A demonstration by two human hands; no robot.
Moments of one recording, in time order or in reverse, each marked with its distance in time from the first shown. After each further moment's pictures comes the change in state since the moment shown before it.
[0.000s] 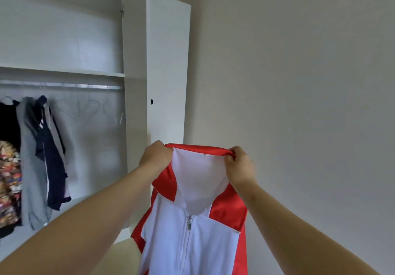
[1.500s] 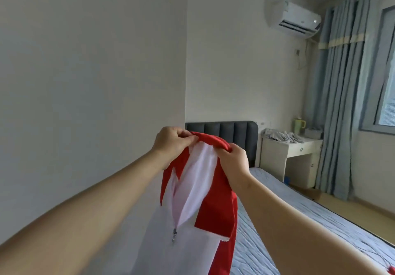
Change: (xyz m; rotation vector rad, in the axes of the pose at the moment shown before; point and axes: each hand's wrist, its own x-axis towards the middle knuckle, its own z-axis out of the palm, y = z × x) left_hand -0.431 0.410 0.207 -0.786 -1.324 0.988; right_hand -0.255 0.093 -0.474 -0.228 1.243 0.539
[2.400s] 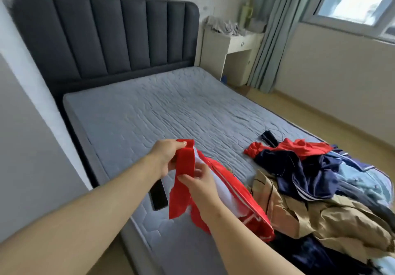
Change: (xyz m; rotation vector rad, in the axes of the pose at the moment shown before) left_hand -0.081 -0.182 0.356 -0.450 -0.510 -0.899; right_hand -0.064 0.329 -0.113 0.018 -0.007 0.710
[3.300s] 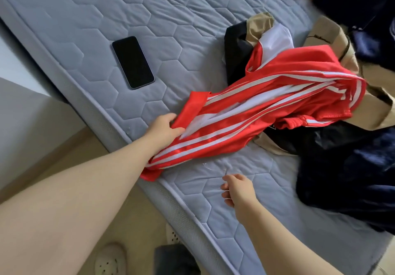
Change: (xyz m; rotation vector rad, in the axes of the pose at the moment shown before) left_hand 0.184 -0.394 -0.021 0.811 -0.078 -0.161; right_hand 0.060 0.385 -0.050 -0.031 0.199 0.889
